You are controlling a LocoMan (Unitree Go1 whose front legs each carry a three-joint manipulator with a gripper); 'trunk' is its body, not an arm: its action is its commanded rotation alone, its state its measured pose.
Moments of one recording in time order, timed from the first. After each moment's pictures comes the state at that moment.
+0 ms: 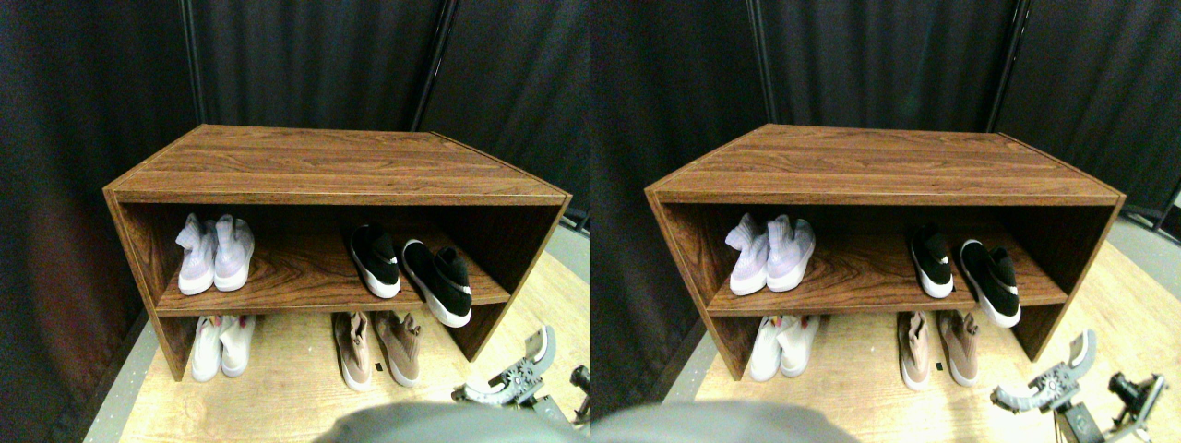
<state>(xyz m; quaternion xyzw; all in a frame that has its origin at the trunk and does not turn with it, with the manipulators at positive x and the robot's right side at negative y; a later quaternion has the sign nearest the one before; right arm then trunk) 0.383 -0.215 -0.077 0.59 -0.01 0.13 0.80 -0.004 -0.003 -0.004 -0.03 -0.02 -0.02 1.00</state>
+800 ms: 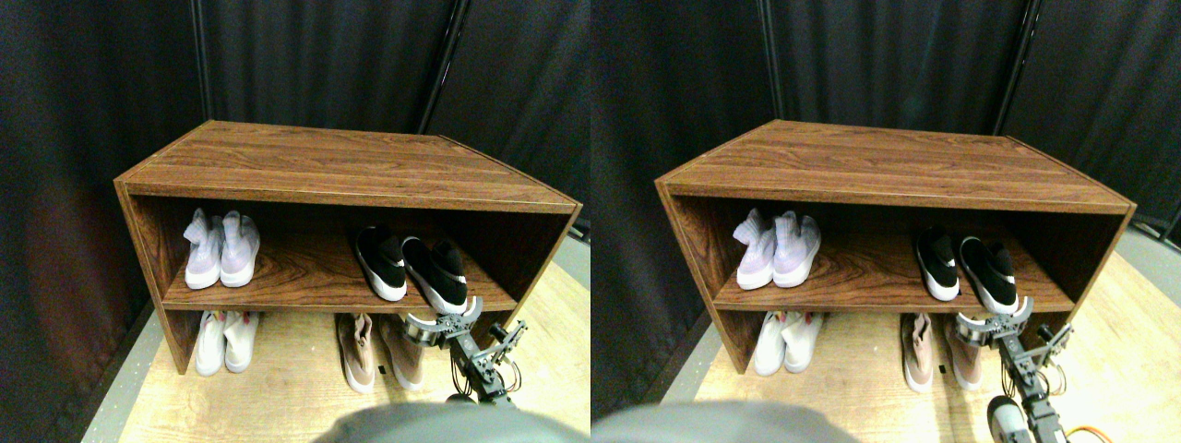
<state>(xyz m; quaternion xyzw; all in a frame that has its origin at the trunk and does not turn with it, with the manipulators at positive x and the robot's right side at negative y) 0.465 -0.214 -0.119 0.61 0.00 0.04 0.79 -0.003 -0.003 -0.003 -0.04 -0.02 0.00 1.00</state>
